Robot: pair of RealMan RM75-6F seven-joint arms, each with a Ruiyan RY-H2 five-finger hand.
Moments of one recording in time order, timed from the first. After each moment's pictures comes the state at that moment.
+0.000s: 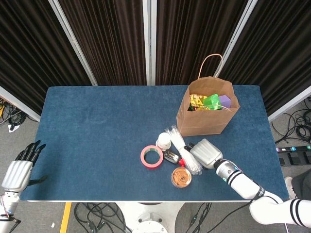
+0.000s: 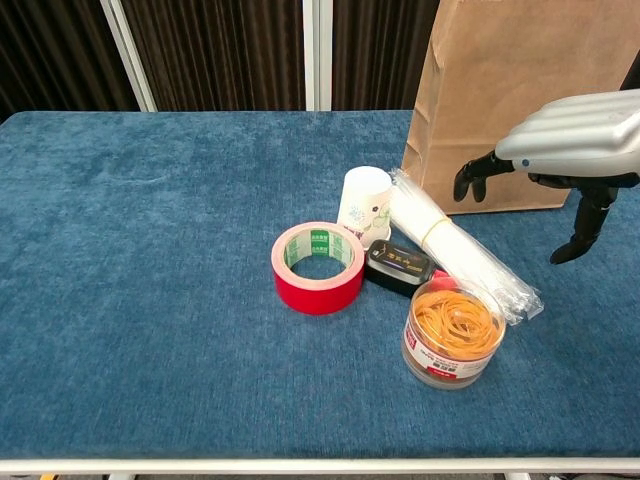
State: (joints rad) left arm -0.11 -1.31 0.02 -1.22 1.57 1.46 -0.19; right arm 0.86 -1.12 -0.02 -1.88 -1.07 0.77 -0.67
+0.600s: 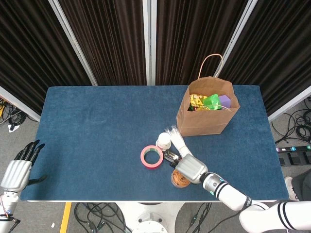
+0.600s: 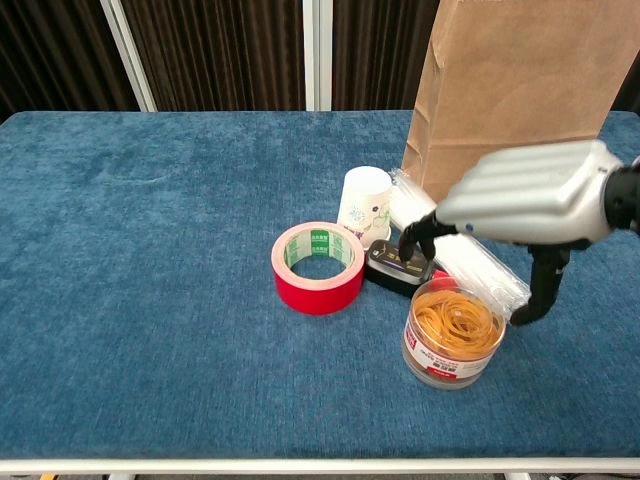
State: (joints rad) left arm -0.11 -1.30 0.02 -1.23 1.57 1.47 -0.19; right arm 0.93 -1.21 -0.08 -2.00 -0.99 0.79 -0.82
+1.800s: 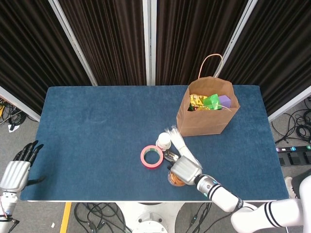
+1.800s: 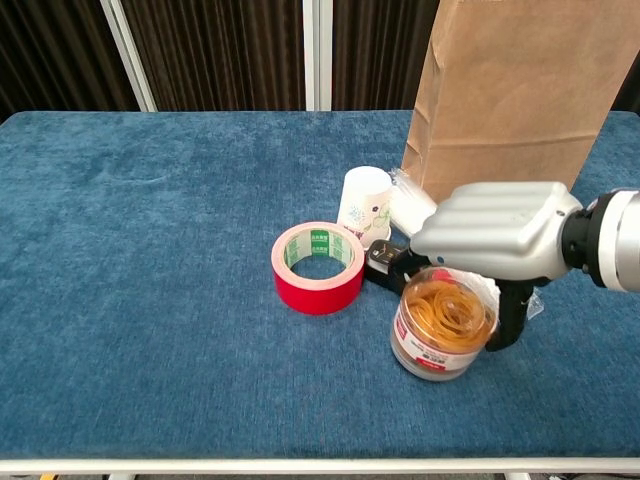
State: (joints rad) left arm -0.11 -1.32 0.02 -1.20 1.57 1.47 -0.22; right arm 0.95 -1.33 -0.13 -1.94 -0.99 0.90 -0.82
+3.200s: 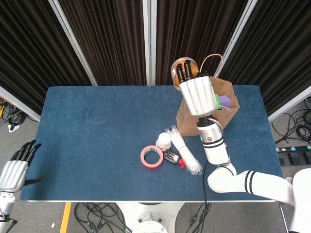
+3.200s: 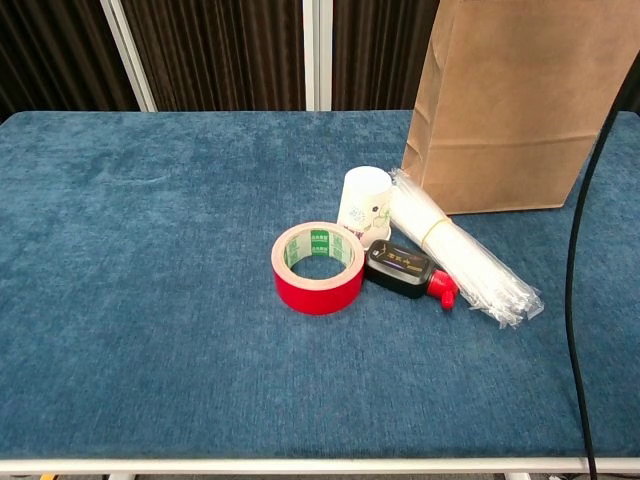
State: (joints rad) left arm -0.10 -1.31 0.02 -1.19 1.57 1.47 -0.24; right arm 1.04 -1.42 0.34 -1.58 -1.10 1.48 -1.15
